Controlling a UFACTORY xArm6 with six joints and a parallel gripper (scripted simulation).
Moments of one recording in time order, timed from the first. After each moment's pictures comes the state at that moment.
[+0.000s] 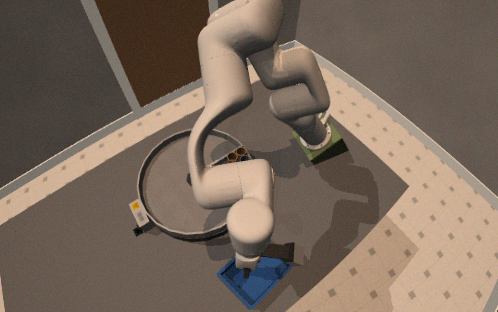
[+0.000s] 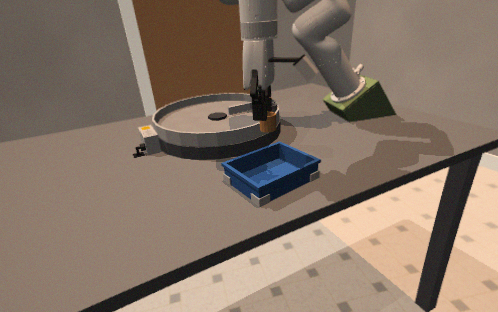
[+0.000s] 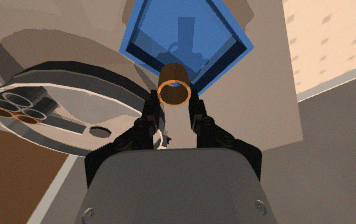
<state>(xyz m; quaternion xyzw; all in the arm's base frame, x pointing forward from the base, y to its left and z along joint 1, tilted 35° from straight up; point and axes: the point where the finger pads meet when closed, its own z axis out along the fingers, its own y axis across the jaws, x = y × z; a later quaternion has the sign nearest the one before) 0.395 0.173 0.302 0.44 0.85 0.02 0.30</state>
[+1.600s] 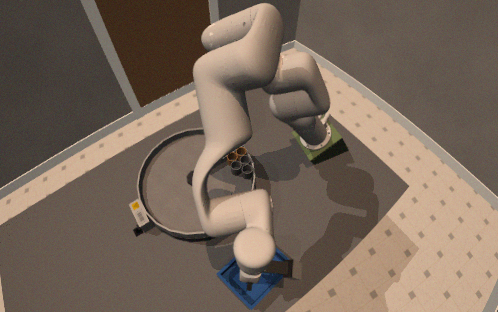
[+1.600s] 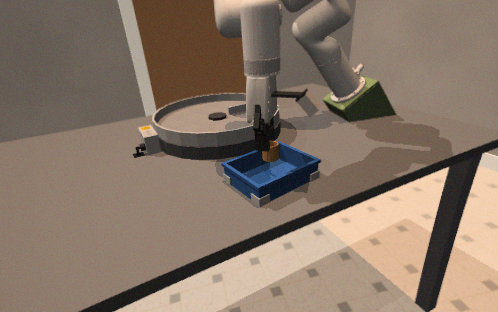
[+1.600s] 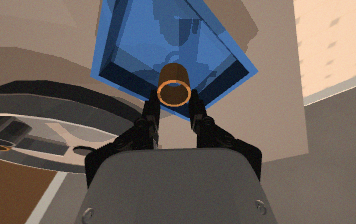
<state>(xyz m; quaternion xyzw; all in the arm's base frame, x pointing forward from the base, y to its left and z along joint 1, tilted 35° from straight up) 0.442 0.180 0.251 0.44 0.85 0.02 0.30</state>
